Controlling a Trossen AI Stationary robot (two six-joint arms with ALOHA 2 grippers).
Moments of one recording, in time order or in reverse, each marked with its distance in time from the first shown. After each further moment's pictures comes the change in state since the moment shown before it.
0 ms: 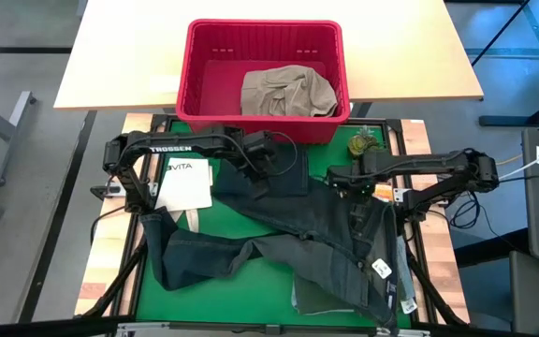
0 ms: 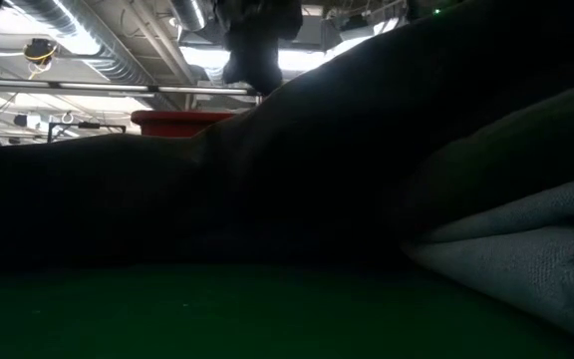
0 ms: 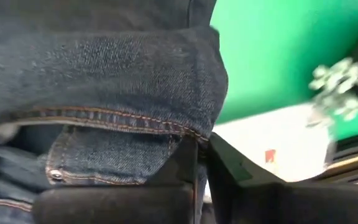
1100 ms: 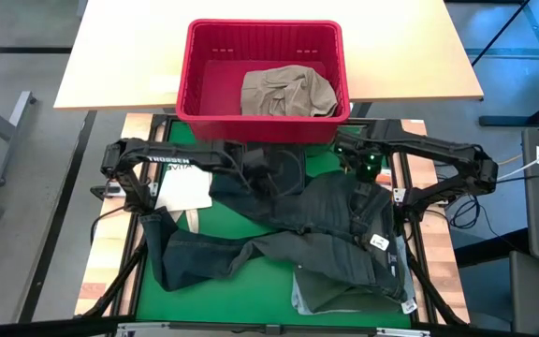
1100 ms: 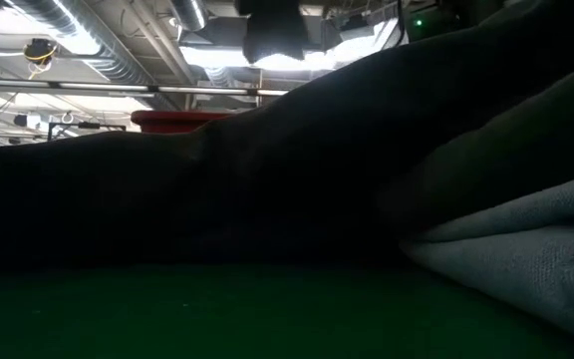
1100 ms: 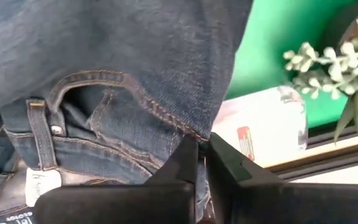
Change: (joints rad) left arm -0.142 0.000 0.009 0.141 0.073 0.000; right arm -0.270 0.000 0.159 -0.164 -0.131 -0.206
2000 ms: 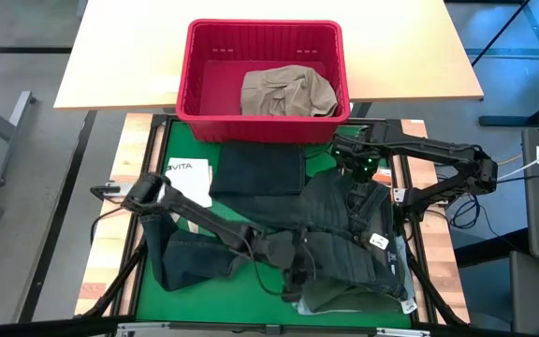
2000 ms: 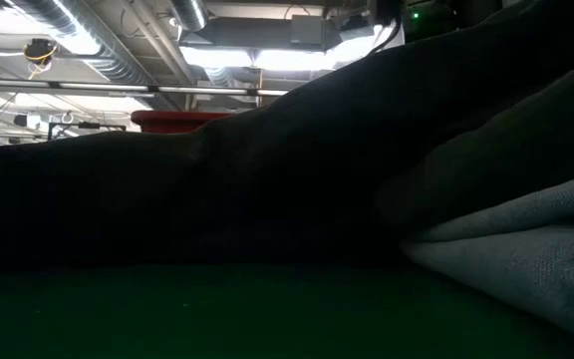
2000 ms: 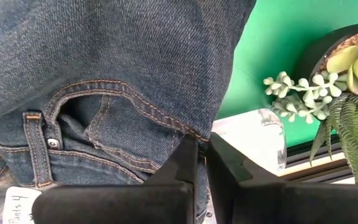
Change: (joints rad) left arm -0.395 0.346 -0.013 0.897 -0.282 -0.011; right arm 0.035 0.000 0.000 0.067 0.070 0.000
